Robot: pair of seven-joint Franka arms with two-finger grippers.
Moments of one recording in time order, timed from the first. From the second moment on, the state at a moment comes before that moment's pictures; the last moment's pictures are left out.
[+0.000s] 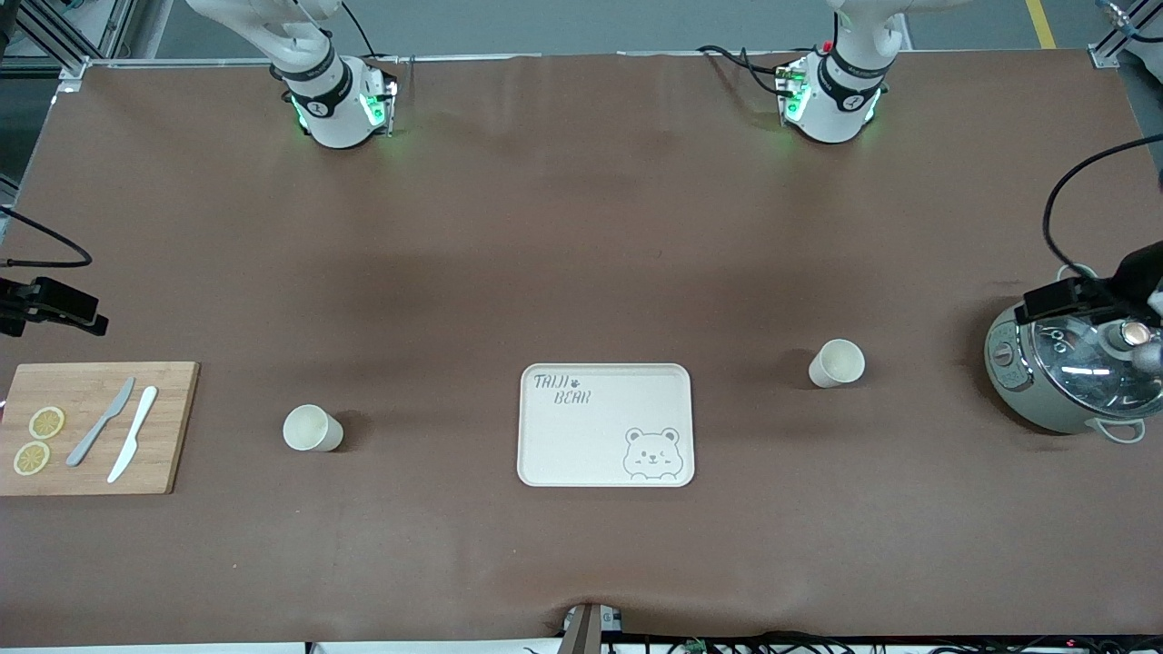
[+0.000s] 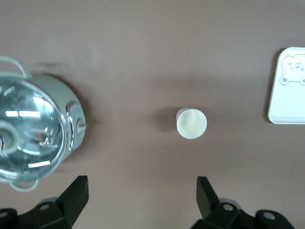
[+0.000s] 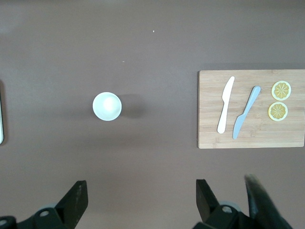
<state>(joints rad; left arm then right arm) 0.07 0.25 0.03 -1.37 -0.09 1.52 0.07 -0.03 0.27 -0.07 -1.28 0.02 1.57 -0.10</state>
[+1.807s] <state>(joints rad) 0.09 0.05 0.03 -1.60 -0.03 1.84 0.13 -0.03 0.27 -0.06 -1.28 0.02 1.60 -0.10</state>
